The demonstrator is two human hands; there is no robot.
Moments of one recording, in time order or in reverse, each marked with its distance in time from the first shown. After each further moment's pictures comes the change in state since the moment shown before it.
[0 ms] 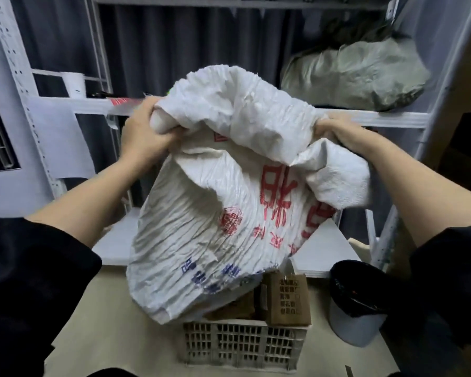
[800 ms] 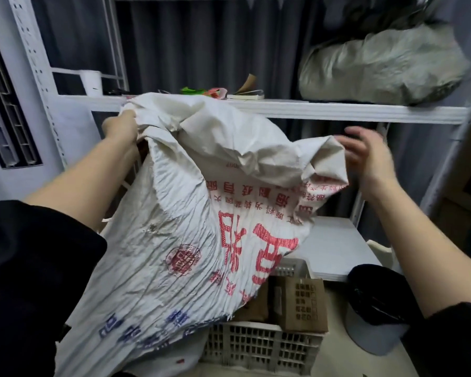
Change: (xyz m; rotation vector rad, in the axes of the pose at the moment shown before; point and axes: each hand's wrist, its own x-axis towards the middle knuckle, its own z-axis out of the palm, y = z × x) left_hand 0.048 -0.052 -0.016 -0.549 0.351 -0.882; right_hand -0.002 0.068 0.032 0.398 0.357 -0.072
